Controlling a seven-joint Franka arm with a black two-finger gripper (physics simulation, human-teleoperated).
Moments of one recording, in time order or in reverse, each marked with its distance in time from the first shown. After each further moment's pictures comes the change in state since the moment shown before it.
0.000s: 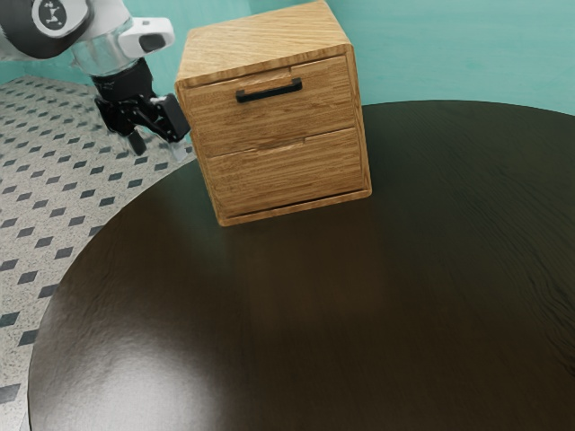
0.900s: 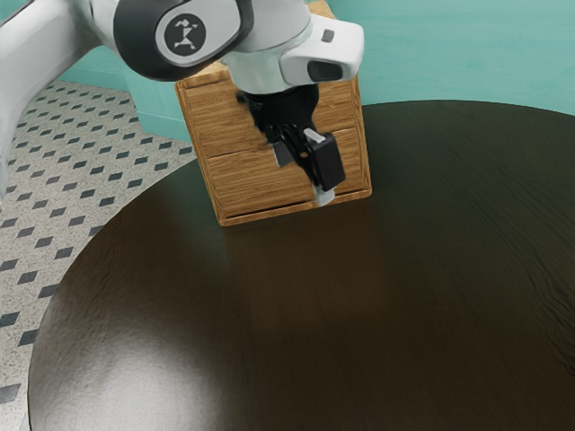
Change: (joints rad) arm -0.335 0.040 -0.213 -0.067 0.208 0.040 -0.033
